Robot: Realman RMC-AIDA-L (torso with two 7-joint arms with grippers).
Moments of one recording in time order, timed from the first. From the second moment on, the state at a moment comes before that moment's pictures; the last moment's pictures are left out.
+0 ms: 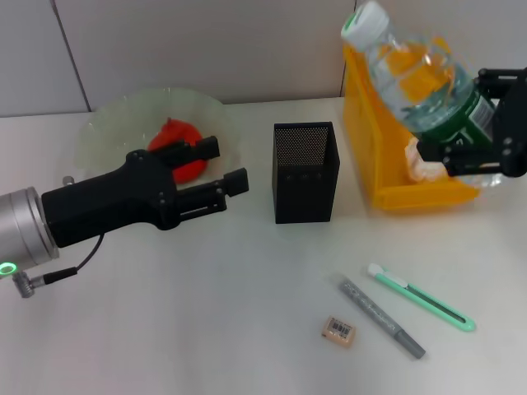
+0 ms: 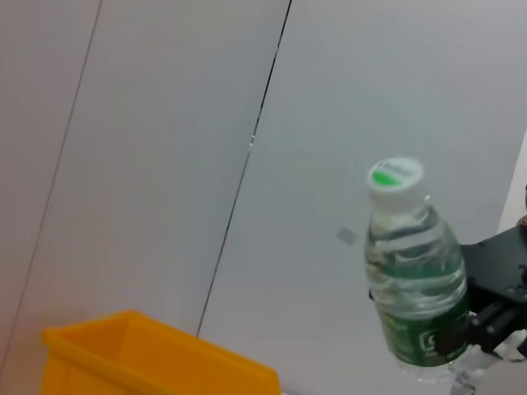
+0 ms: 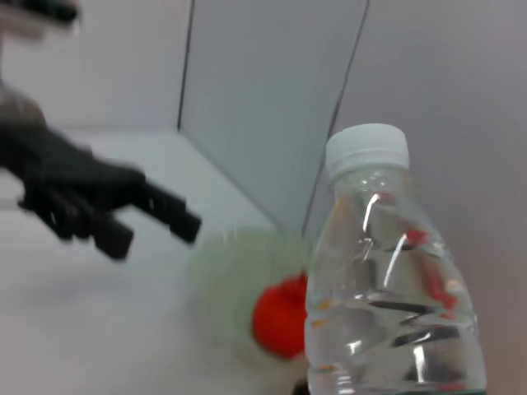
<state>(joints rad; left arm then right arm) -0.43 -2.07 1.18 0.77 1.37 1.46 -1.46 0.23 2.09 2.24 1.84 1.15 -1.62 1.91</state>
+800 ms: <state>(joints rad) -0.42 -2.07 1.18 0.74 1.28 1.46 -1.38 0.24 2.08 2.35 1.15 1.47 -1.71 1.46</state>
